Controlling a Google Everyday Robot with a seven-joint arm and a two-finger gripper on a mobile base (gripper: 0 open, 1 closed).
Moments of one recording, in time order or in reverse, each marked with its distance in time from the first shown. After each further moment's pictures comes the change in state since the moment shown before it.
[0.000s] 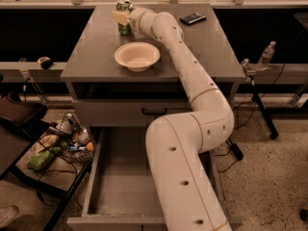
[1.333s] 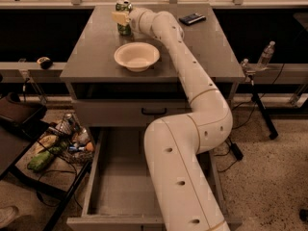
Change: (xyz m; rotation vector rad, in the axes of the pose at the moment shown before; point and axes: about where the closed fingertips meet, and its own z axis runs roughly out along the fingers) arm -0.003 0.002 0.001 -0.005 0.007 -0.001
